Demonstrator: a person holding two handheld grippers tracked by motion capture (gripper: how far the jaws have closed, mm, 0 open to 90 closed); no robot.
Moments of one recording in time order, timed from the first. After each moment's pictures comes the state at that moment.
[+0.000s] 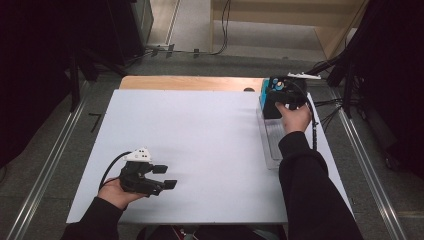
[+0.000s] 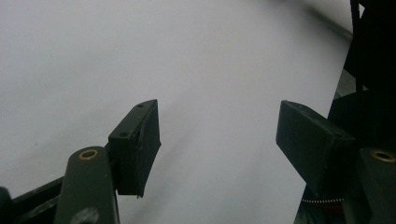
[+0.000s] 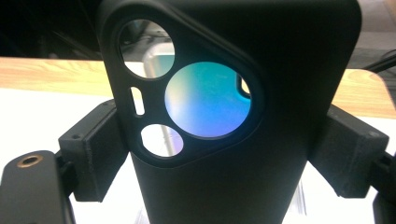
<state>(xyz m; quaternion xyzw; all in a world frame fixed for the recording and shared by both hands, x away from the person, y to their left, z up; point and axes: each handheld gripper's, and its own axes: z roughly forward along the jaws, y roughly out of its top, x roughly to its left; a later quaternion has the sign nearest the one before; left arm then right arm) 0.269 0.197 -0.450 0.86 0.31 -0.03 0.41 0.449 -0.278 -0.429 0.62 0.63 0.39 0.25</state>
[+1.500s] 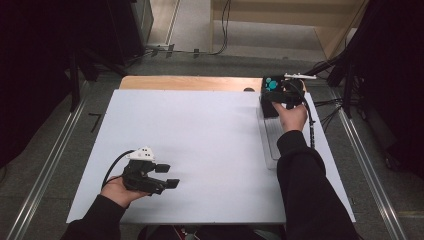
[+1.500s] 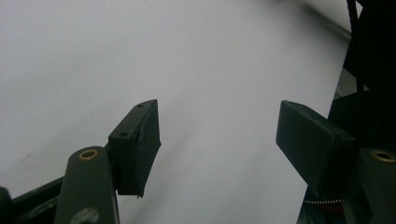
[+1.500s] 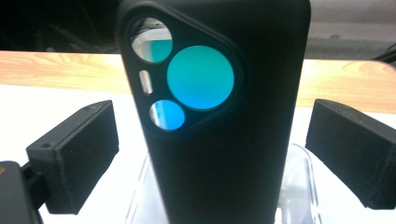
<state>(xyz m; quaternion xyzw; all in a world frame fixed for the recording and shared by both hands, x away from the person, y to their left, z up) 0.273 0.191 -0.450 0.86 0.30 -0.03 0.40 0.460 -0.278 -0.440 0.63 0.64 0.39 0.23</state>
